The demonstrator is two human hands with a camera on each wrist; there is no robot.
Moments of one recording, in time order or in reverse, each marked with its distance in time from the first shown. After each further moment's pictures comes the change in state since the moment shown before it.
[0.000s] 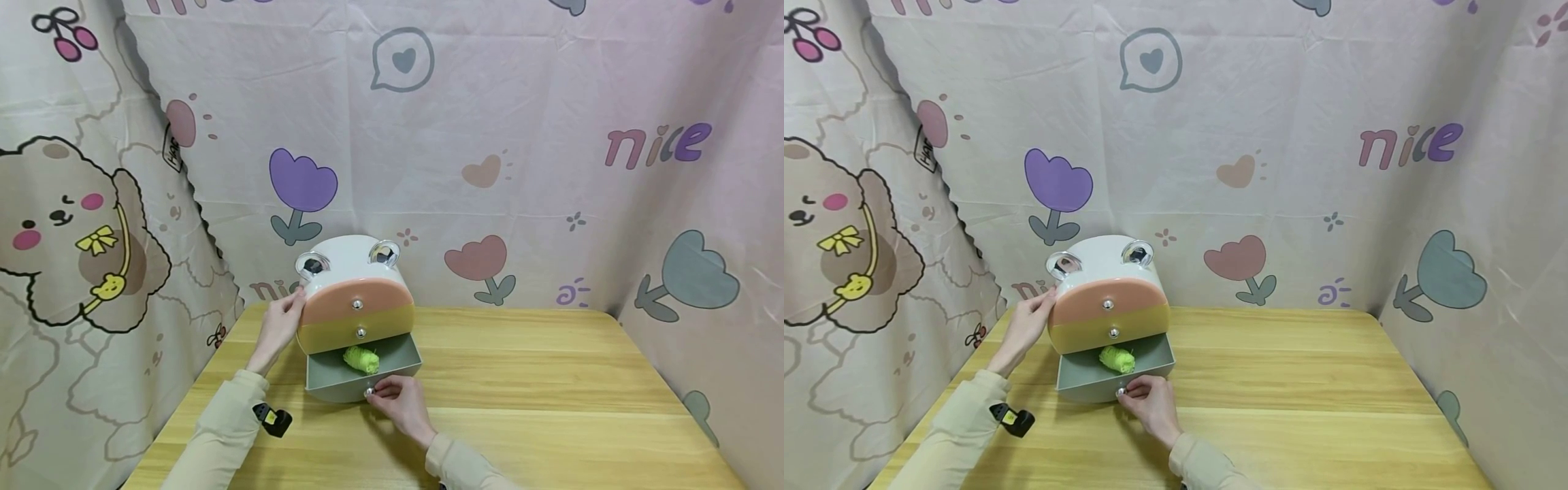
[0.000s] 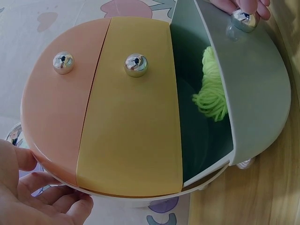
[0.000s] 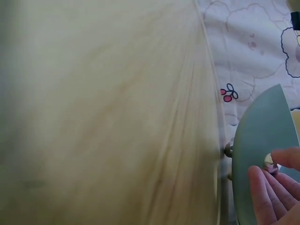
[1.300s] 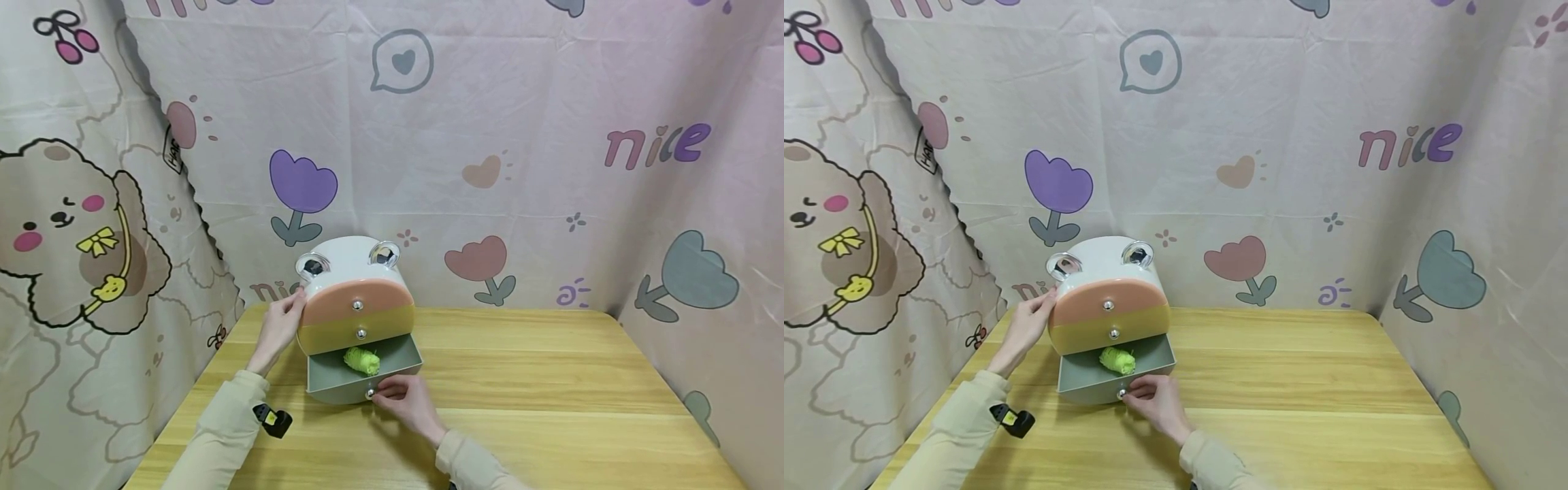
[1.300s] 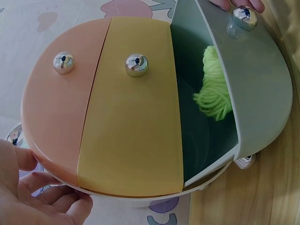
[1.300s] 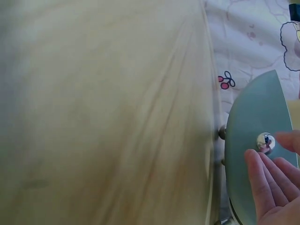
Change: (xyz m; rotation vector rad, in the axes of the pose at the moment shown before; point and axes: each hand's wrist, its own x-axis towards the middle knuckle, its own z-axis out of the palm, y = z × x) left_hand 0.001 -0.002 0.000 -0.003 -0.006 -0.003; right_hand 0.002 0.004 -0.018 0.025 -0.128 -0.029
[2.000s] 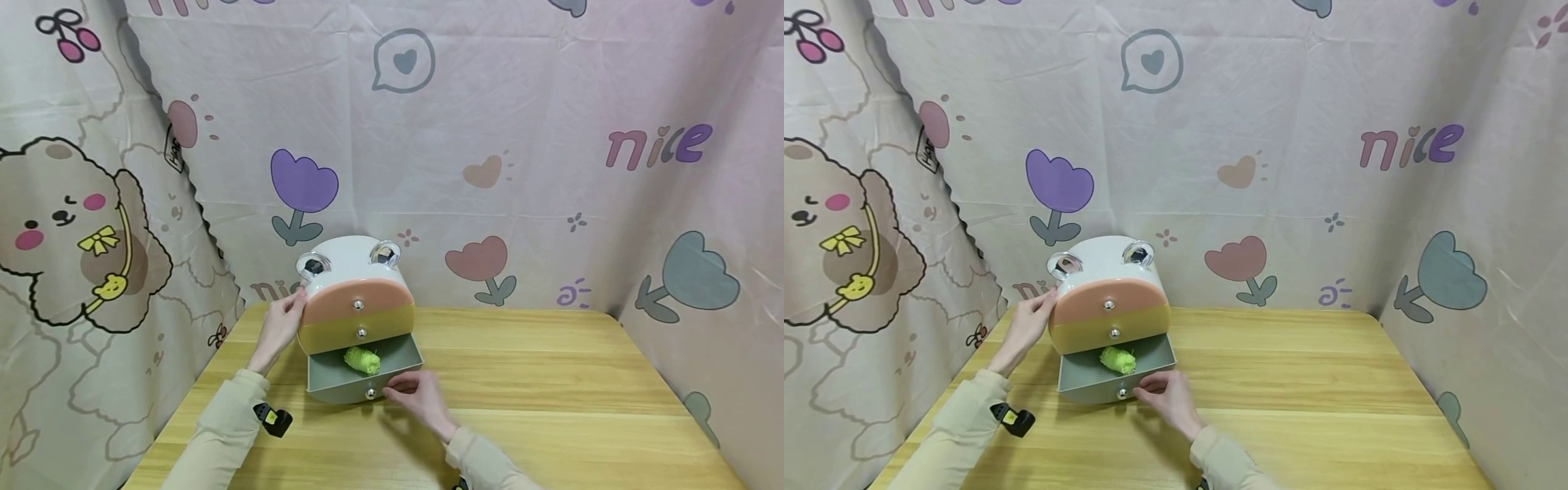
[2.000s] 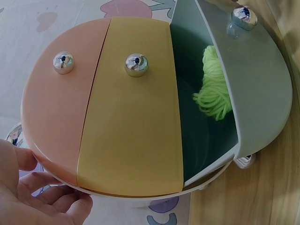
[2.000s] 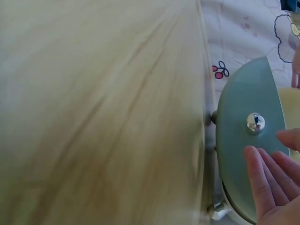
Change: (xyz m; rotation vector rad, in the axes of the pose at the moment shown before) left_hand 0.000 0.000 0.000 0.012 0.006 0.003; right_hand -0.001 -0.004 -0.019 -0.082 0.015 -0.020
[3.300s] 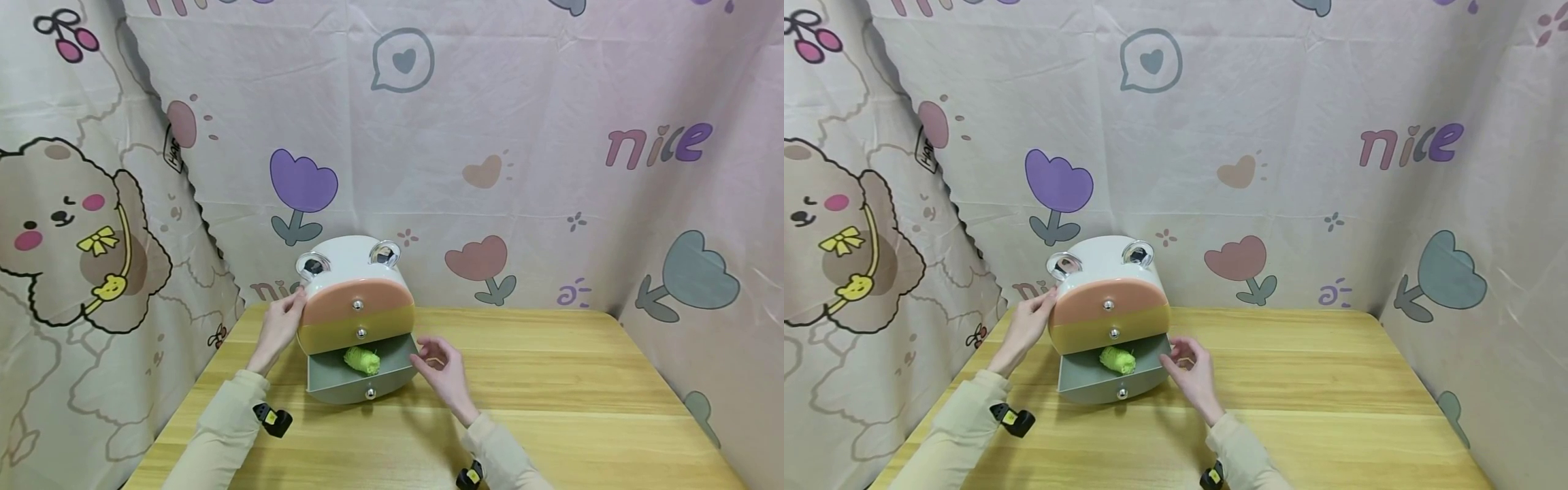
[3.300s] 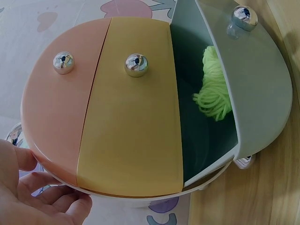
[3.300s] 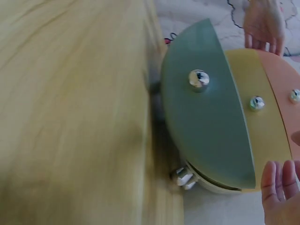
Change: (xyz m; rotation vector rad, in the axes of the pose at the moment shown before) left_hand -0.001 0.002 0.000 -0.006 0.001 -0.003; right_hand 0.012 -0.017 -0.037 0.222 0.333 -0.045
